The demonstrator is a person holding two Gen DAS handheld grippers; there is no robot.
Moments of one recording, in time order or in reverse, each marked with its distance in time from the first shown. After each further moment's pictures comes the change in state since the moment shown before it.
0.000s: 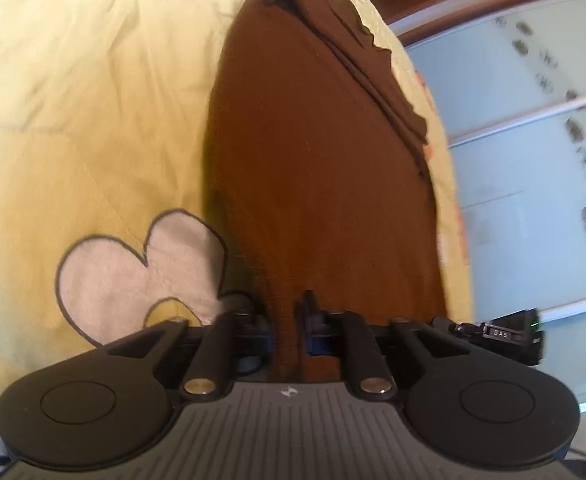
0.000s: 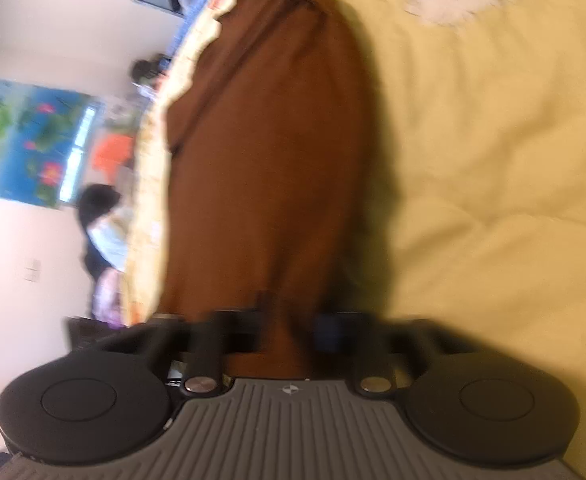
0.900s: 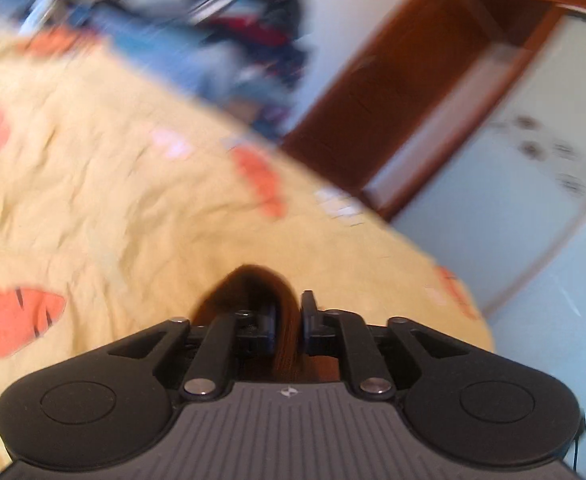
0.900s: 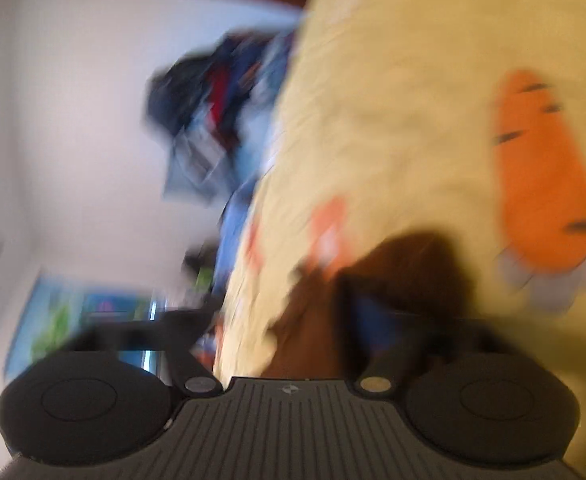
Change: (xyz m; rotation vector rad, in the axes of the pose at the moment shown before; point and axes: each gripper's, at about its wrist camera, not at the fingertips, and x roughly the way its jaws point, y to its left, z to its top) left arm 0.112 -0.085 0.342 0.096 -0.474 0.123; right arm 0.079 -0.011 0.330 0.324 -0.526 0.275
